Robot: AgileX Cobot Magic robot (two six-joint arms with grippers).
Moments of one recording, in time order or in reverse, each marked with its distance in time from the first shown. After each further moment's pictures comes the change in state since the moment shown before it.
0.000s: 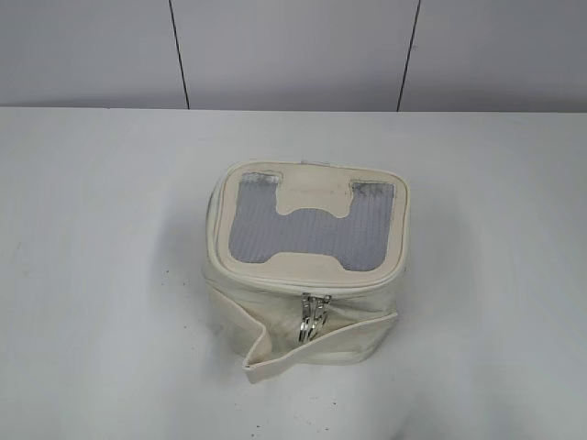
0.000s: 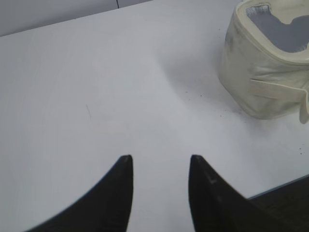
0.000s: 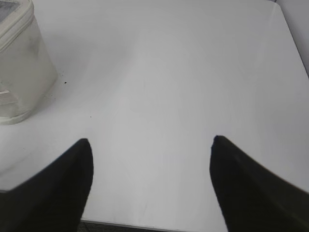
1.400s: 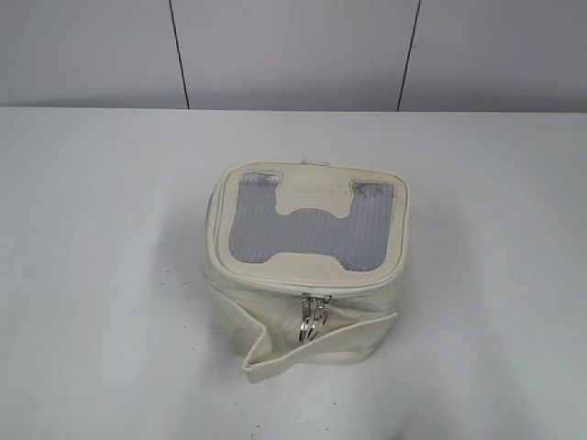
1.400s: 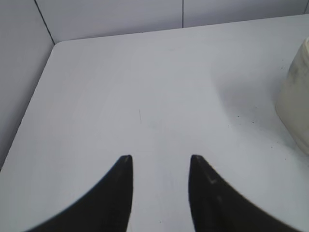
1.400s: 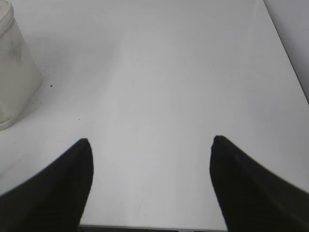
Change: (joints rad) left arm 0.256 -0.104 0.000 -0.004 0.001 0.001; right arm -0.067 0.000 0.003 0.001 -0.003 -0.002
